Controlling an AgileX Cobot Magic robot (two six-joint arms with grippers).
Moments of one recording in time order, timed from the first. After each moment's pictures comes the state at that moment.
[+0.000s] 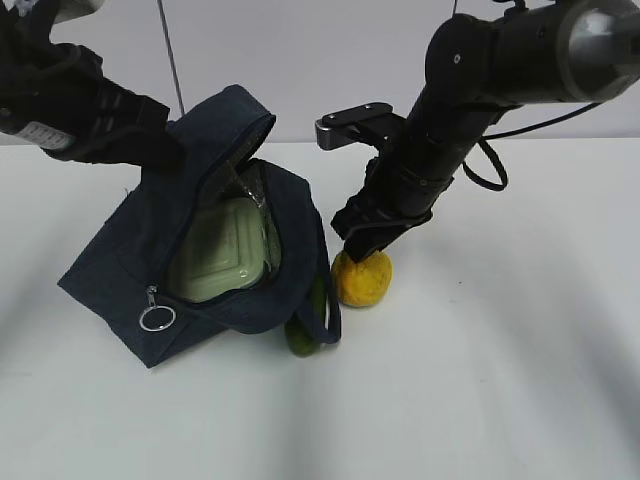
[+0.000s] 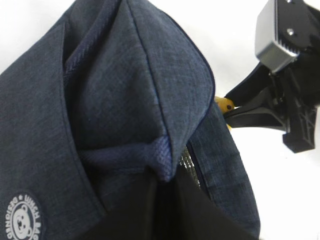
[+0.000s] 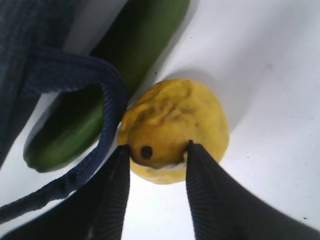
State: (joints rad) left arm -0.27 1.48 -1.12 -0.63 0.67 0.51; right arm 0.36 2.03 -1.55 0.28 0.86 -0.43
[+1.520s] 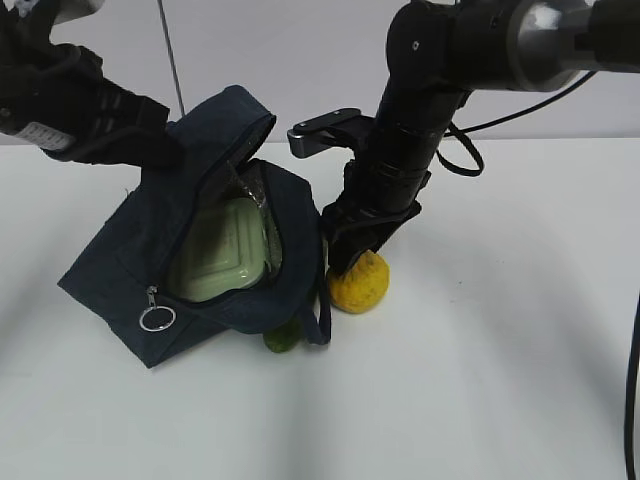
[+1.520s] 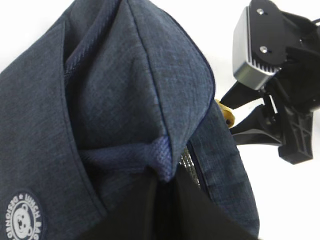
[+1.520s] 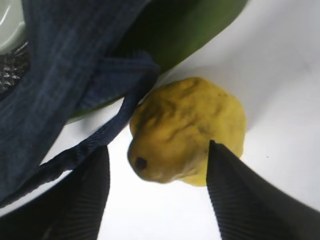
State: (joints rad) left arm -0.27 1.48 -1.12 -0.63 0.68 0.51; right arm 0.40 2.12 -1.73 0.23 1.07 -0.44
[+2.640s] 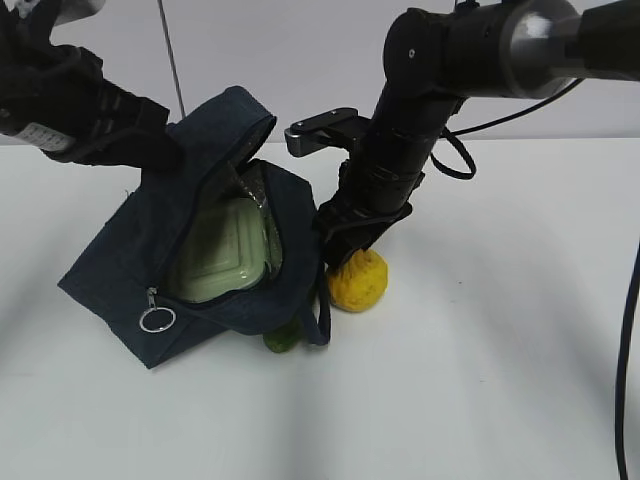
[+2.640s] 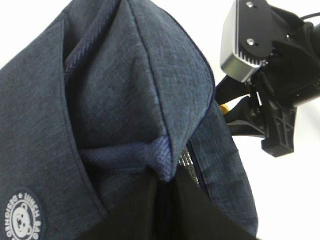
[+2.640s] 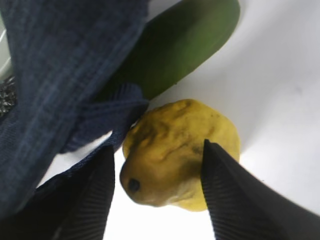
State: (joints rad) left arm -0.27 1.48 -1.12 -0.63 0.68 0.51; right arm 0.40 2.14 -1.73 0.24 1.02 -0.44
